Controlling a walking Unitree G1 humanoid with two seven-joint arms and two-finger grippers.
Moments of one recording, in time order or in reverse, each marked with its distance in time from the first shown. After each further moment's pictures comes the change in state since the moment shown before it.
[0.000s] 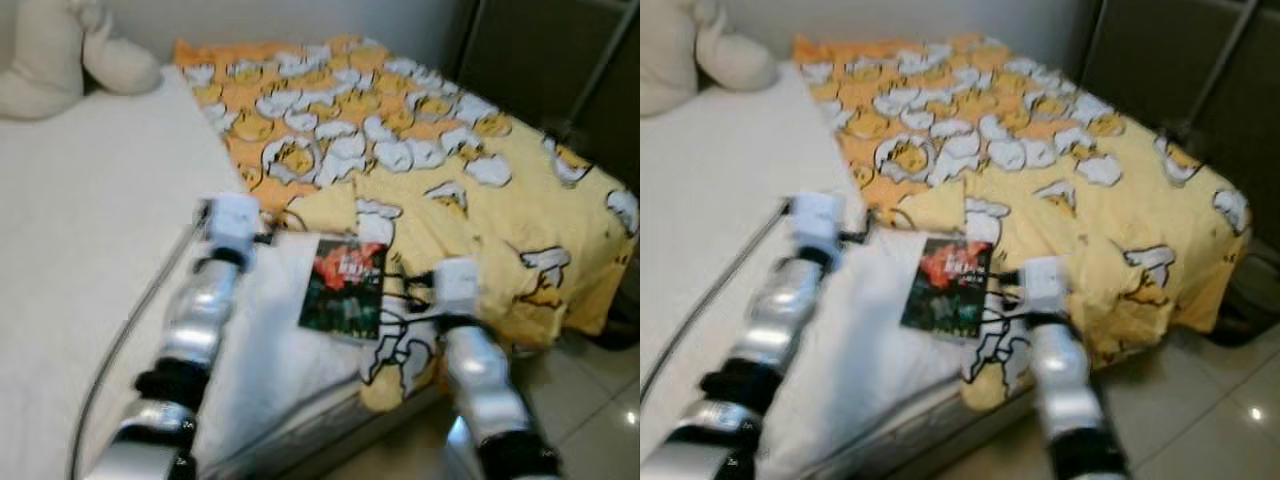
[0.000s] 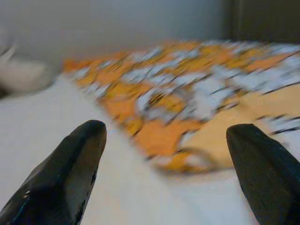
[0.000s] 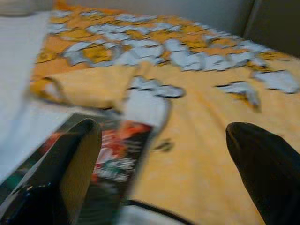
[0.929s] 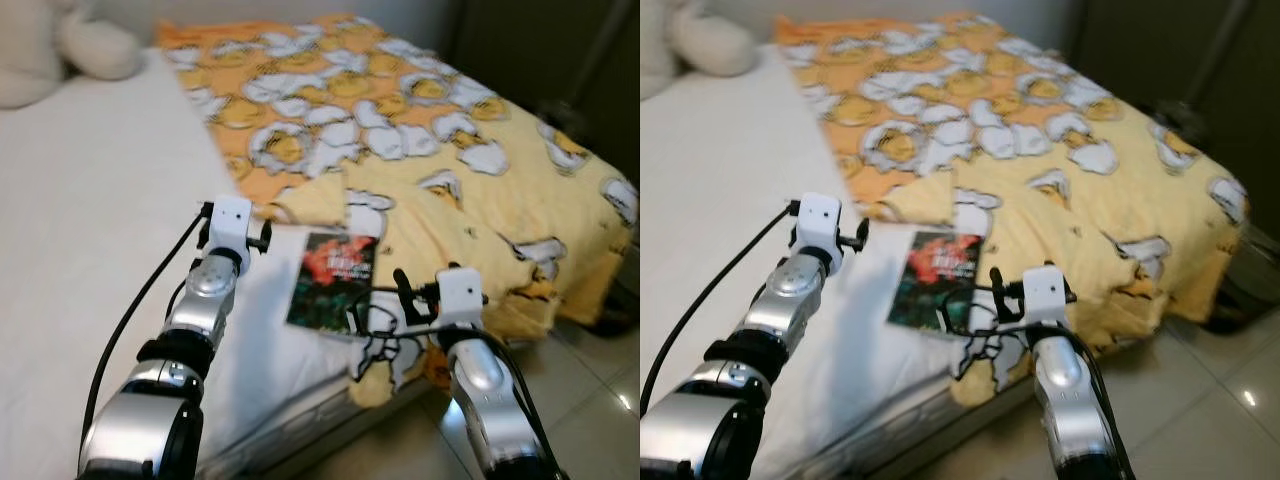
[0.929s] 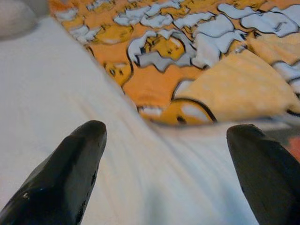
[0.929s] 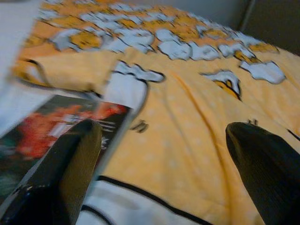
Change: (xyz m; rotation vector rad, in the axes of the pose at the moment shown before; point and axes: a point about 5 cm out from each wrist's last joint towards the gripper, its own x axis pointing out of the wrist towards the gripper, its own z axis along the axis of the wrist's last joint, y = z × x) left arm 0.018 0.000 -0.023 -0.014 0.218 -0.024; right arm -0.023 -0.010 -0.002 -0.021 -0.007 -0.003
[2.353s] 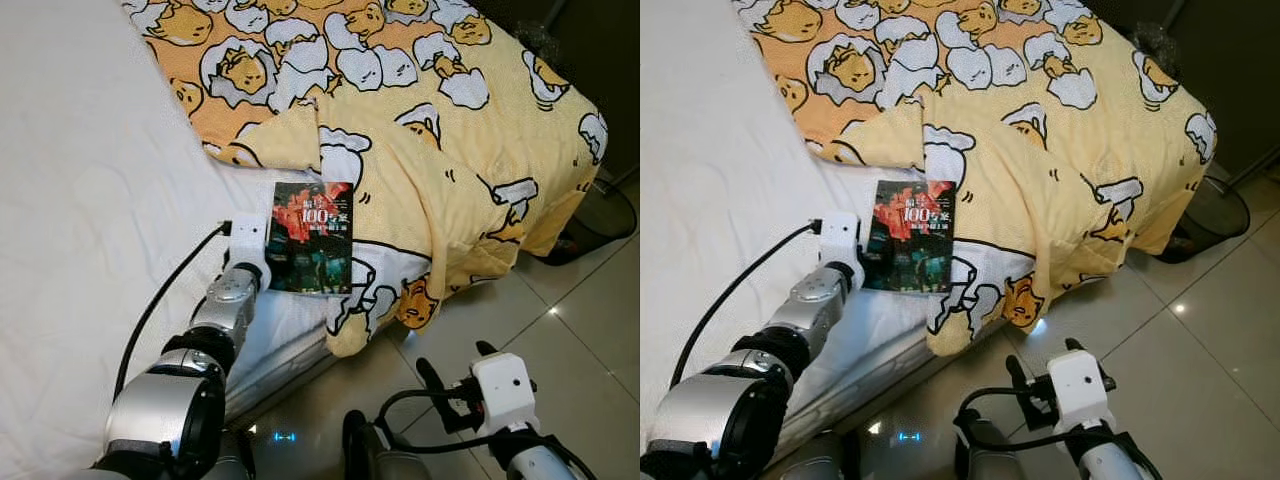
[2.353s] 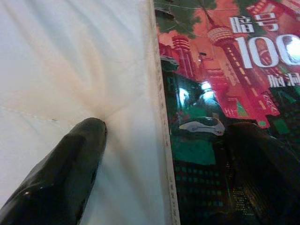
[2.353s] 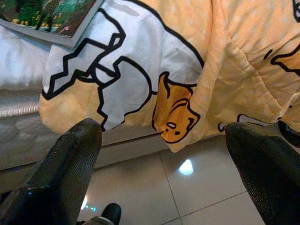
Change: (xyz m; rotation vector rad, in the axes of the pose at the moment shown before) left arm 0.002 -0.035 -0.018 -0.142 0.112 -0.081; right arm -0.112 -0.011 -0.008 -0.076 0.234 0.125
